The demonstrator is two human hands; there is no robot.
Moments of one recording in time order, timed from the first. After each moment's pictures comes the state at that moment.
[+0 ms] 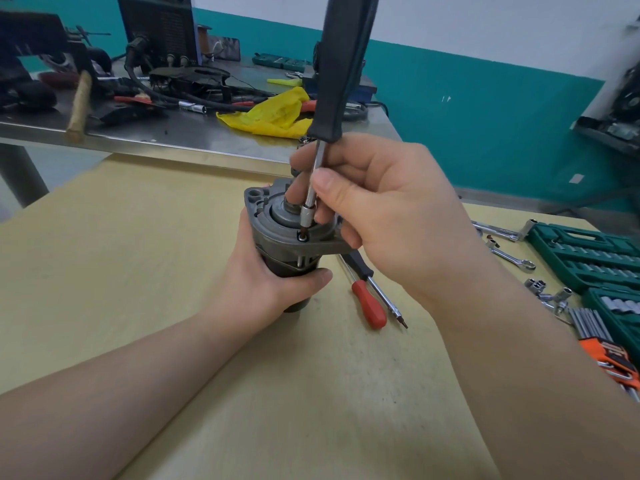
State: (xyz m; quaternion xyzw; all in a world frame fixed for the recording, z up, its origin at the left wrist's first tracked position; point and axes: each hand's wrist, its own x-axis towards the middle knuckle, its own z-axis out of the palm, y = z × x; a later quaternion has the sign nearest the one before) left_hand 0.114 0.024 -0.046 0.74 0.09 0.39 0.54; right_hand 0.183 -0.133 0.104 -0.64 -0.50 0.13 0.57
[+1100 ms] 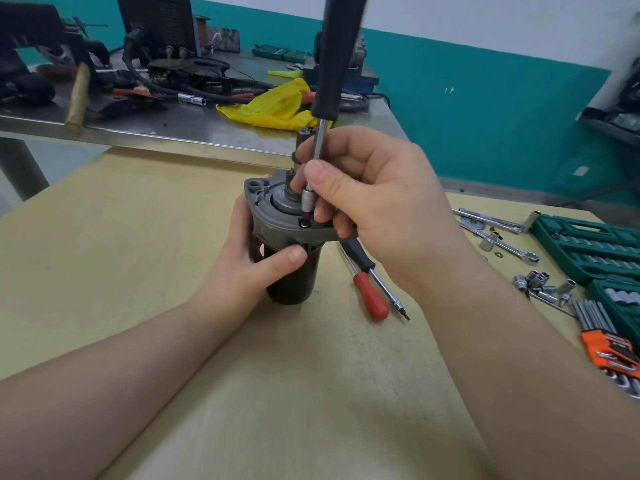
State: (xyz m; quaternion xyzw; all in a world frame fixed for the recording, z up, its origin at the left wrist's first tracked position) left_hand 0.105 0.037 -0.049 0.69 0.01 0.35 0.64; right_hand 0.191 -0.123 0.089 -0.62 -0.49 0.13 0.60
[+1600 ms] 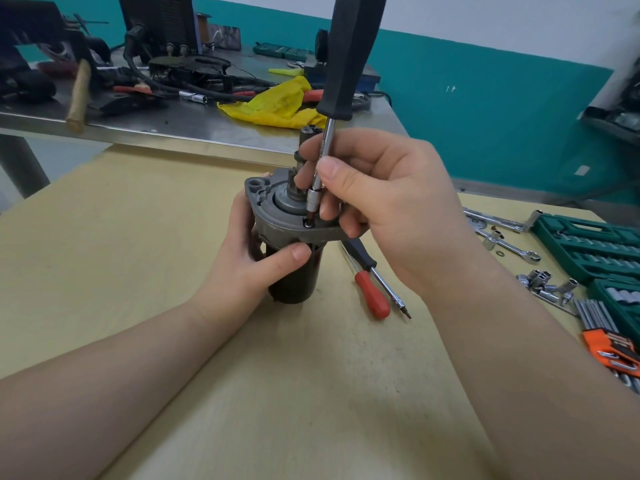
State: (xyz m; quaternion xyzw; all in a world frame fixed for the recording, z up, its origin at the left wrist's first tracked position) left_hand 0.106 0.039 -0.052 0.68 0.00 0.35 0.64; right_hand 0.191 -0.129 0.091 -0.61 -0.47 0.15 0.62
